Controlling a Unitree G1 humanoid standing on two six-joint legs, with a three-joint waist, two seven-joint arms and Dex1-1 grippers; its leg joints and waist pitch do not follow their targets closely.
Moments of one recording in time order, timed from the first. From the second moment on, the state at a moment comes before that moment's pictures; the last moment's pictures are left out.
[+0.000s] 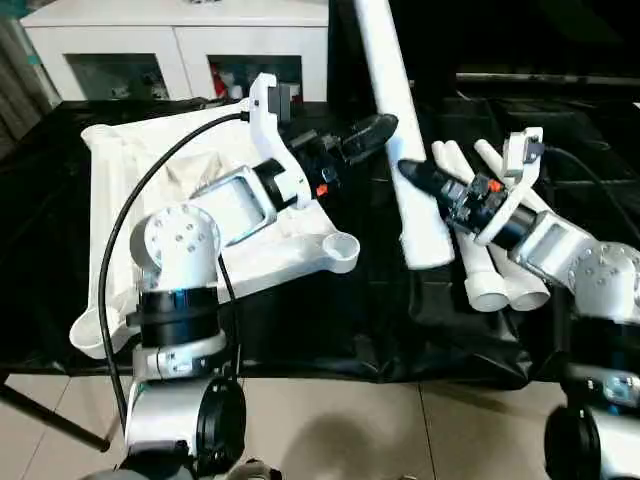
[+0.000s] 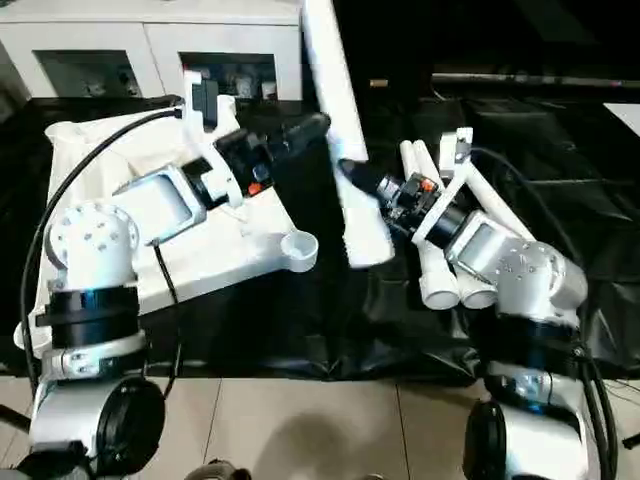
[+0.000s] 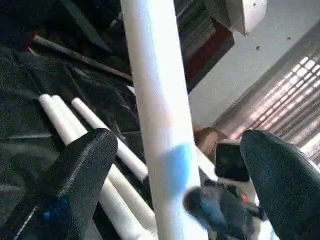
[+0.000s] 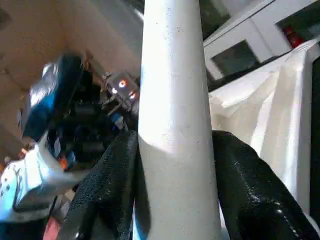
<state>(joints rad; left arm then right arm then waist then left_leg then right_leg) -0.82 -0.03 0.33 0.06 -0.74 1.06 -0.32 -0.62 -0.30 -0.32 0.18 0.78 1.00 0.77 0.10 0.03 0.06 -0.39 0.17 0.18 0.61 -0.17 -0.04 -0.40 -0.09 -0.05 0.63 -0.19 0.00</state>
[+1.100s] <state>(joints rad) -0.83 -0.01 0.33 0.10 -0.75 1.08 -0.27 -0.55 -0.35 -0.12 -0.02 0.71 0.95 0.79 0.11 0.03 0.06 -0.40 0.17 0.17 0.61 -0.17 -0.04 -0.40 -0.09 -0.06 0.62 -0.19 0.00</state>
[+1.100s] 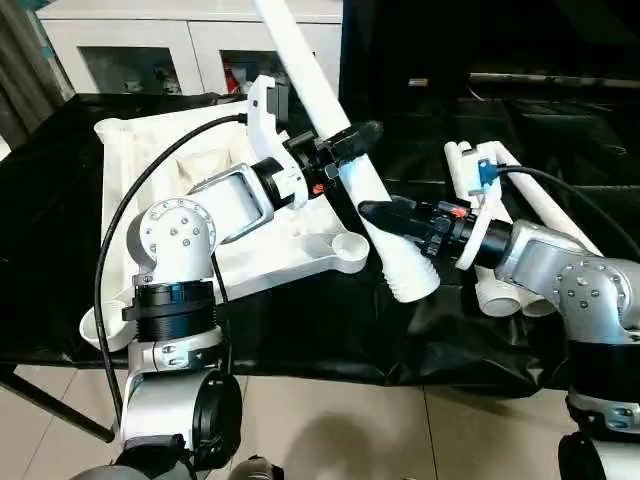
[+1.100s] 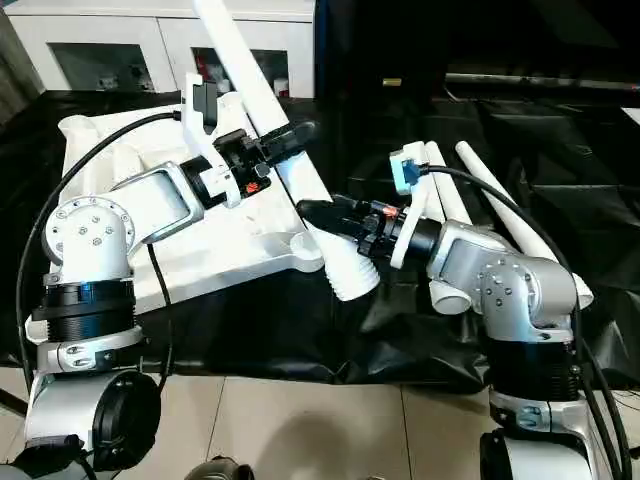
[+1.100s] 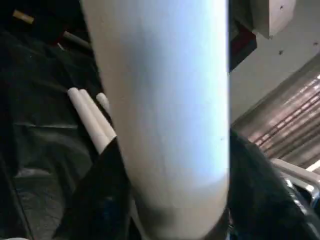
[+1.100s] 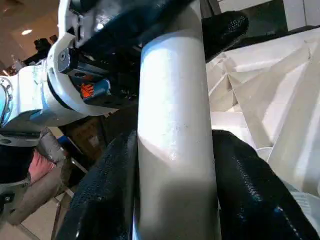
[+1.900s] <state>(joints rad) -0.86 0.13 0.07 0.09 -0.66 1.04 -0.45 -0.58 -0.43 -0.03 0.01 0.66 0.91 0.88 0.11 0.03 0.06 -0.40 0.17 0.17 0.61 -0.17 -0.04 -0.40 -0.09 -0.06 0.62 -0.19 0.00</state>
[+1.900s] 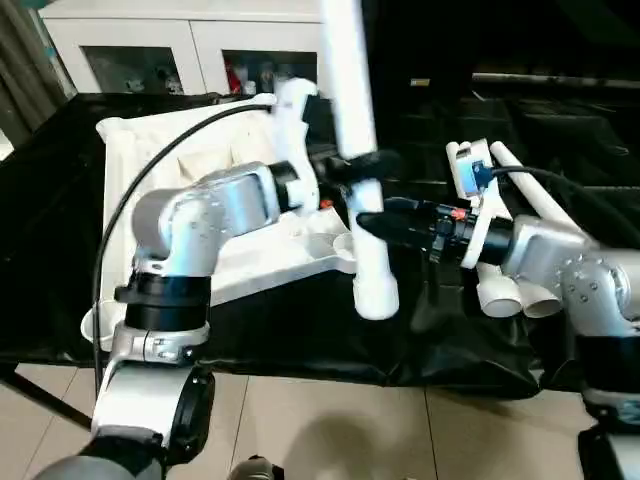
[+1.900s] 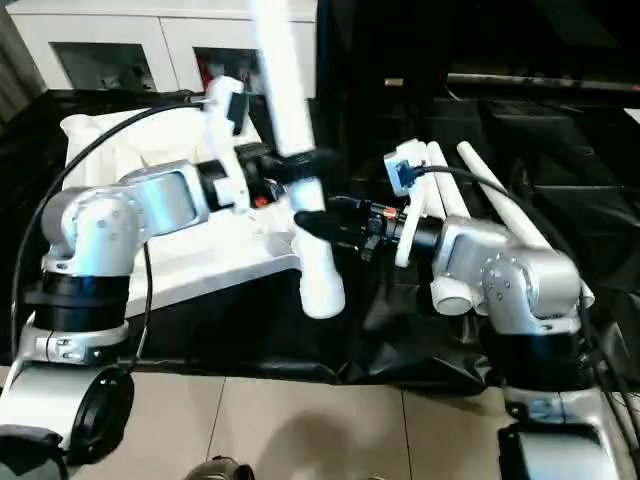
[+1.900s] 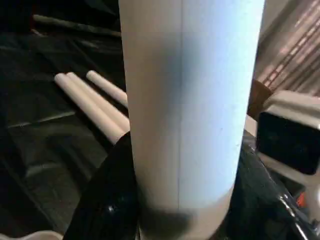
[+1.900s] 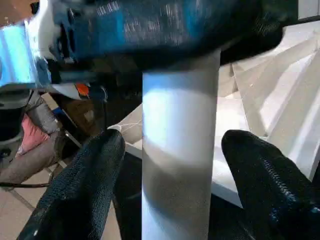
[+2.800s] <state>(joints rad) -0.91 0.22 -0.09 0.05 -0.64 0.98 -0.69 -0.58 -0.53 0.13 0.03 0.63 0.95 1.06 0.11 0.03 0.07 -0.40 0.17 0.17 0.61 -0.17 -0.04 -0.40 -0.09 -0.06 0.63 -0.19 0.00</state>
